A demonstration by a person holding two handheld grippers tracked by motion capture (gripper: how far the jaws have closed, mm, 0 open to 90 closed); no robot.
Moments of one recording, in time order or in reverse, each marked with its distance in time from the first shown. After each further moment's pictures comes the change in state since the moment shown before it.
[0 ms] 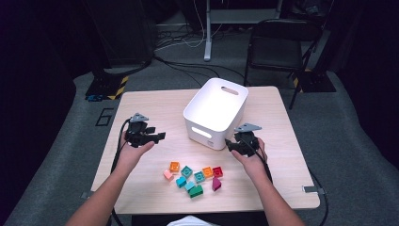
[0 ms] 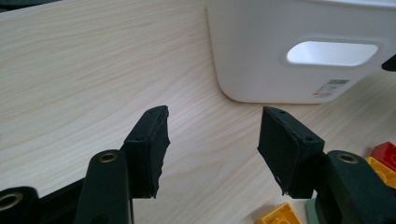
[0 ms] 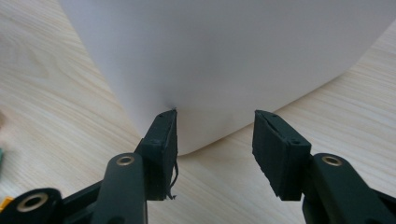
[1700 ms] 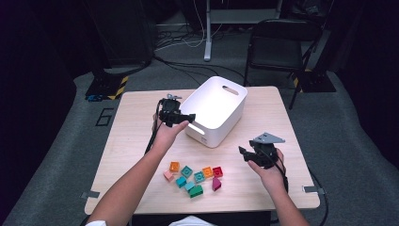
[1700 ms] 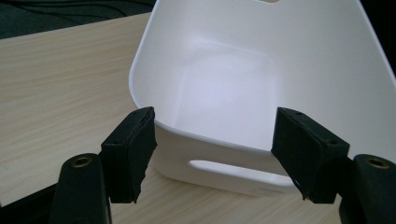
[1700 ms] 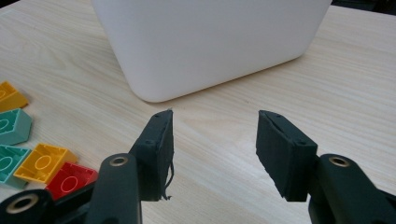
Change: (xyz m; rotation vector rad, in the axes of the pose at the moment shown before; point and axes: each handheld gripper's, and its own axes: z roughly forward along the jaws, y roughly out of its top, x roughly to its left) left arm -0.059 0.081 0.069 0.016 0.073 -0.092; right arm -0.019 -0.035 -0.054 -0.074 0.003 0.033
